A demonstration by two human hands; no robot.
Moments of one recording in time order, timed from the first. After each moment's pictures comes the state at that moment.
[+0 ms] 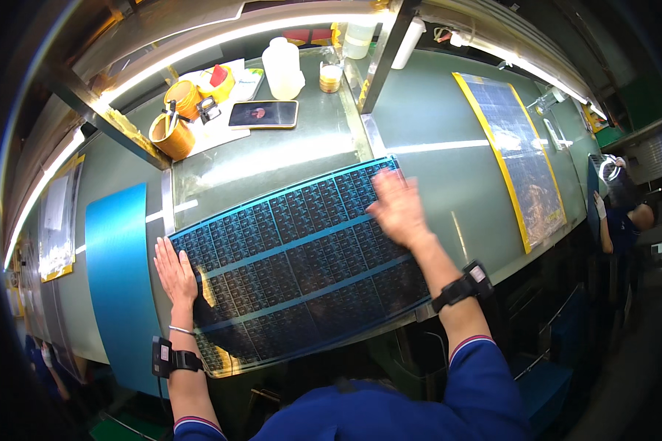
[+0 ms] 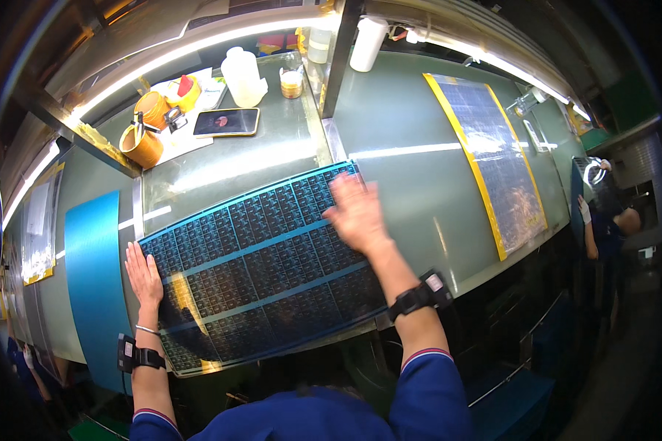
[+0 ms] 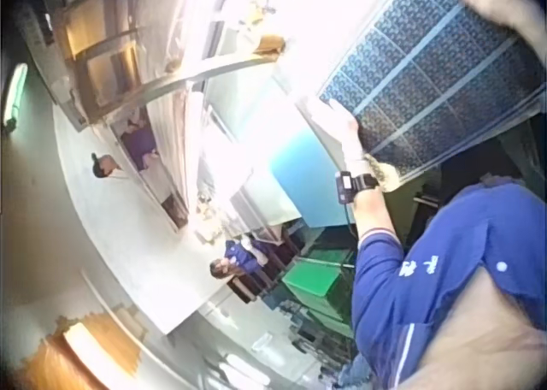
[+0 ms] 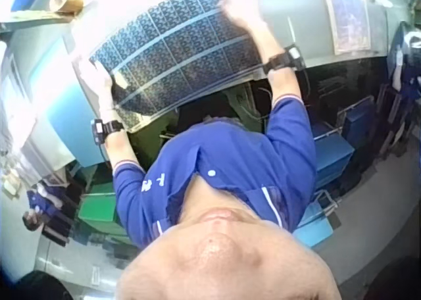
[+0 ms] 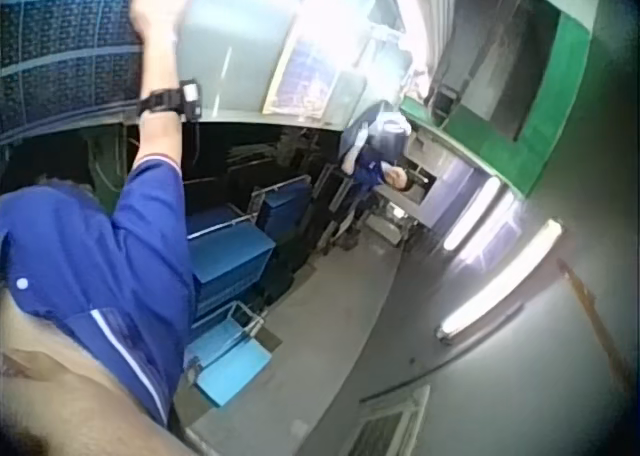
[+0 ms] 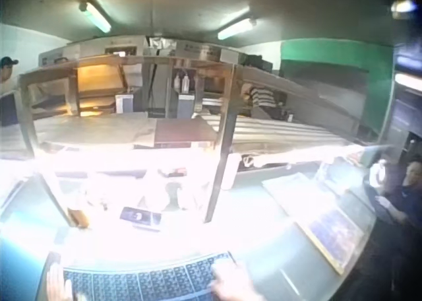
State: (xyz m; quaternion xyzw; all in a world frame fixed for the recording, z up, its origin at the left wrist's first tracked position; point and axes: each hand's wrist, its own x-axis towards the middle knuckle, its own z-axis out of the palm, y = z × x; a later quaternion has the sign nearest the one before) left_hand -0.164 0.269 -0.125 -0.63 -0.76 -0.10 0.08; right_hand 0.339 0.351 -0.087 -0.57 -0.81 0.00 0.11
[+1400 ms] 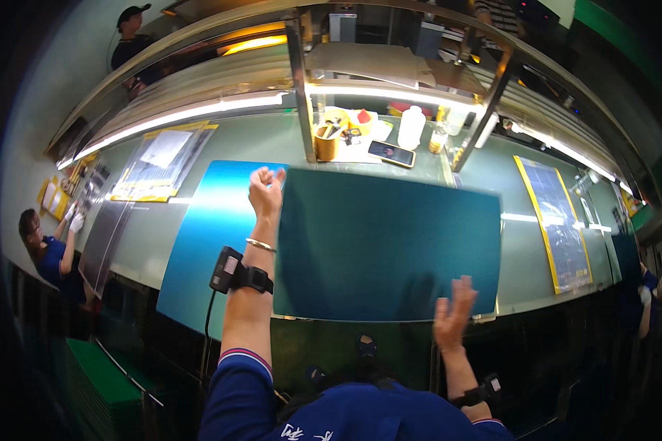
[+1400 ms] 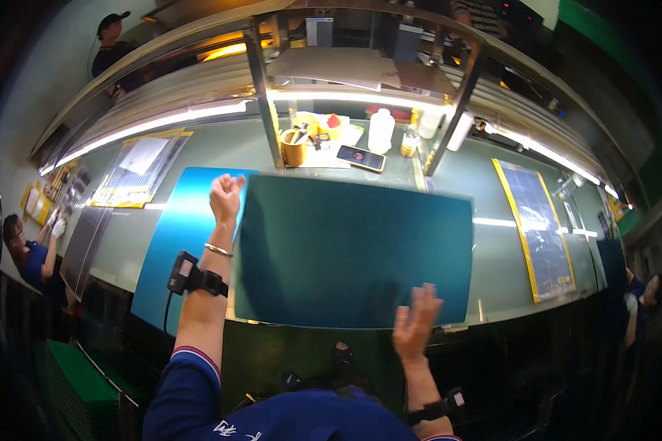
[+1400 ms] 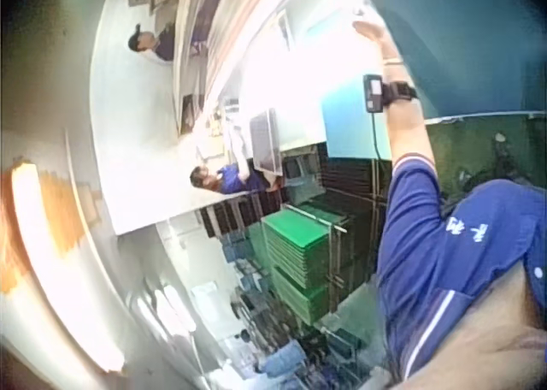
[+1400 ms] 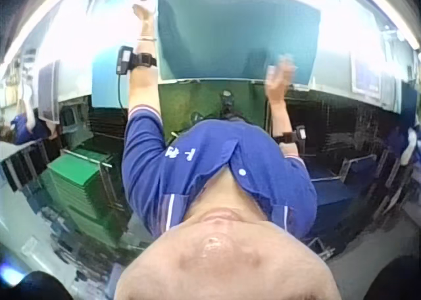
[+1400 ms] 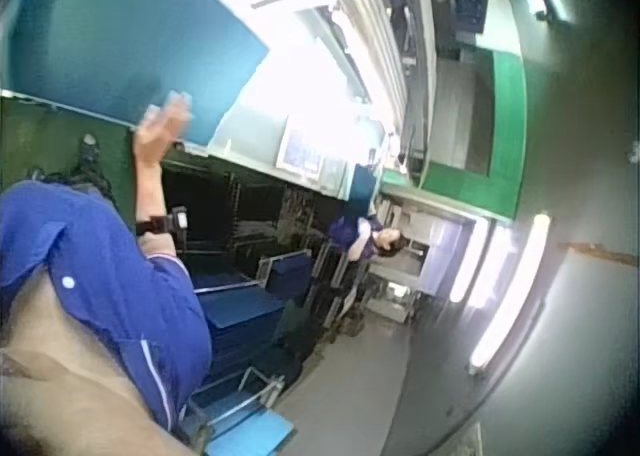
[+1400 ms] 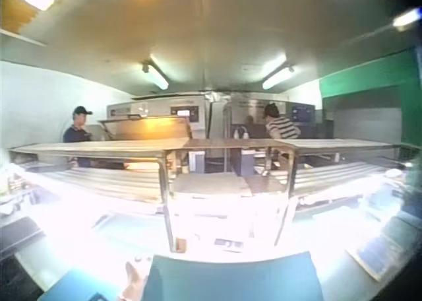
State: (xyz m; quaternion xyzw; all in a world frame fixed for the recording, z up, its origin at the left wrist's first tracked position) left_hand -0.263 0.267 0.010 -0.39 -0.64 -0.66 -0.06; right_hand 0.199 0.082 -0.006 -0.57 -0.74 0.02 0.36
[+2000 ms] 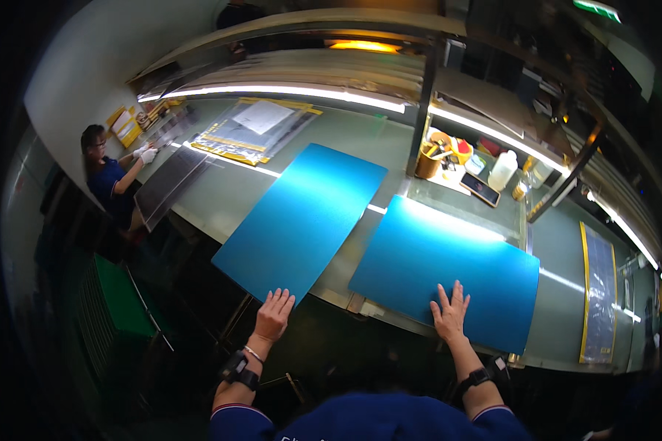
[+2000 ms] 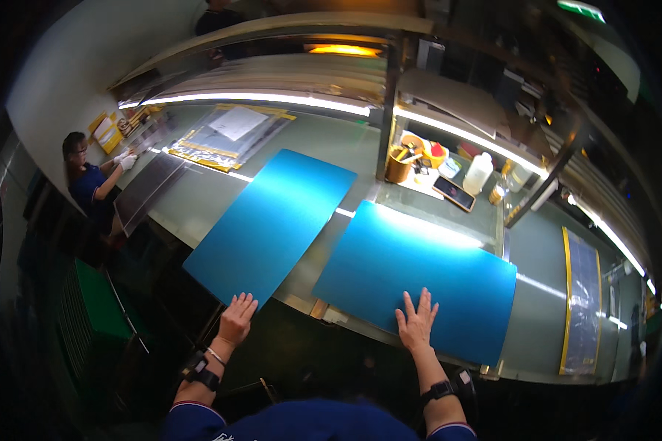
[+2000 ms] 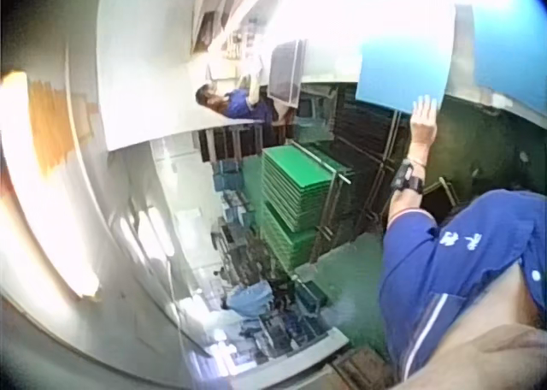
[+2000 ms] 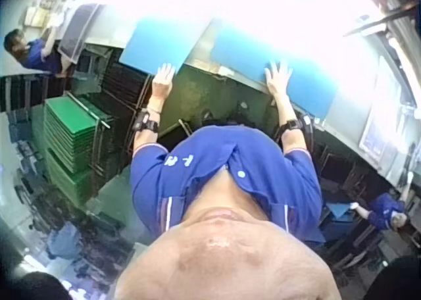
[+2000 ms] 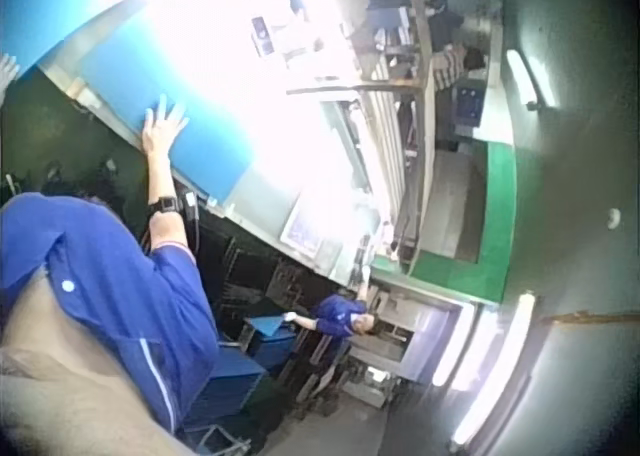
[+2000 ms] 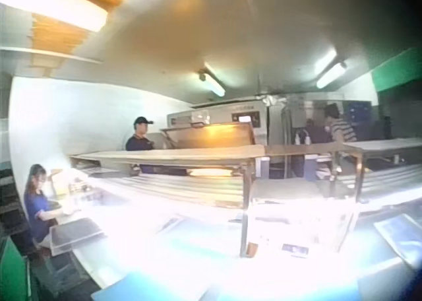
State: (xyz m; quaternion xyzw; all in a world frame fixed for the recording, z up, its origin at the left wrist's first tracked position) left_hand -0.282 -0.097 -0.044 -0.66 -0.72 -0.13 0.14; right_hand 0.109 0.143 -0.087 -0.46 -0.87 0.06 0.14
